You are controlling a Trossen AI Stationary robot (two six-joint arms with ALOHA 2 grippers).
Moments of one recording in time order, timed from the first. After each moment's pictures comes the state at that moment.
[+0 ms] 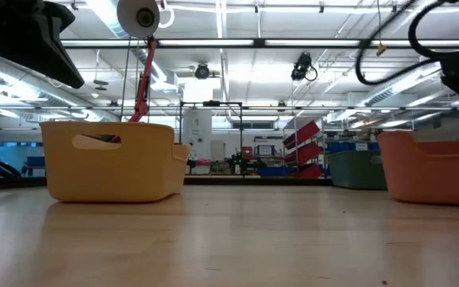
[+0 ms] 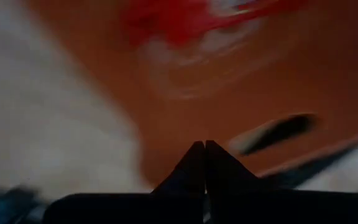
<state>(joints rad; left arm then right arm) -0.76 1.34 0.90 -0.93 -0.86 -0.72 0.49 1.27 0.78 -1.08 -0.34 1.52</state>
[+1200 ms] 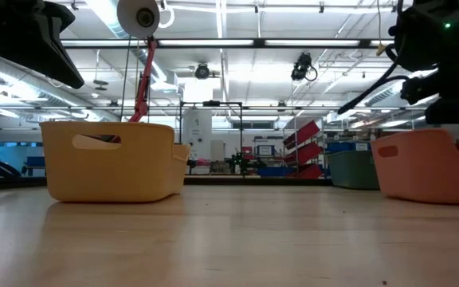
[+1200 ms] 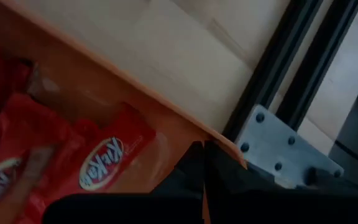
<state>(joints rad) -0.76 1.34 0.90 -0.93 -0.86 -0.72 0.23 1.27 0.72 -1.38 0.23 1.29</state>
